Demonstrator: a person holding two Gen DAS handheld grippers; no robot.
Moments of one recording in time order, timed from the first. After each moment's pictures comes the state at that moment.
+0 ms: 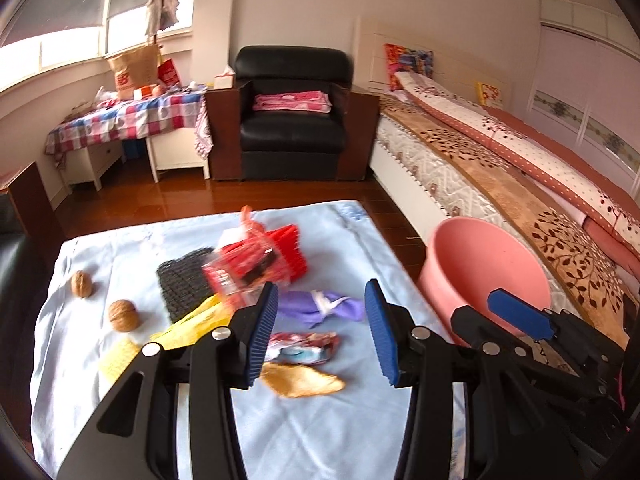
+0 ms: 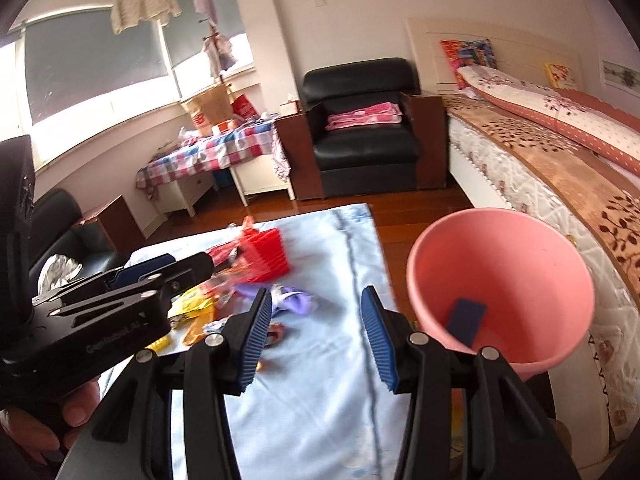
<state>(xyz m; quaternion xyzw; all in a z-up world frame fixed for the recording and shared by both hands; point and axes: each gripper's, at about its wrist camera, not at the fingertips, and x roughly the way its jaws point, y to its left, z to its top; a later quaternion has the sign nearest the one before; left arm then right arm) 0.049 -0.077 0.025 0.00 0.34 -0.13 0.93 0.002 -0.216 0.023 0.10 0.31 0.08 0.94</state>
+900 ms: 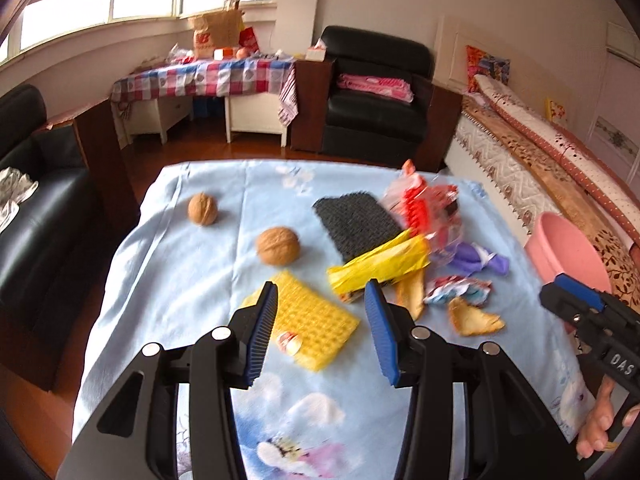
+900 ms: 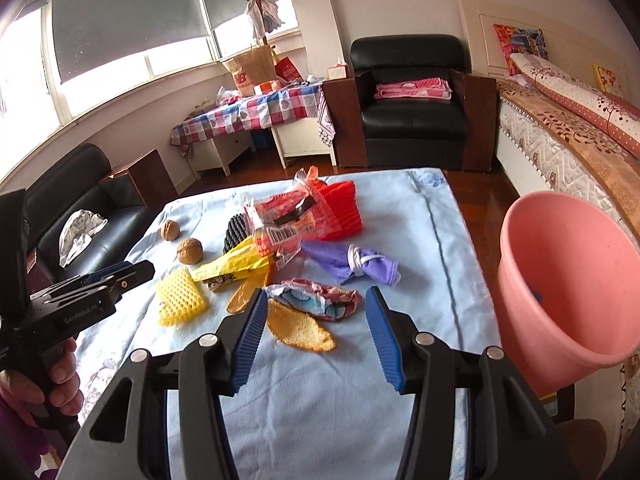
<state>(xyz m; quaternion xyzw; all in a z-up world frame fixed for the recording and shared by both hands) 0.025 0.064 -0.015 -0.05 0.38 -0.02 0.92 0.020 -0.156 -0.006 0.07 0.35 0.15 0.92</state>
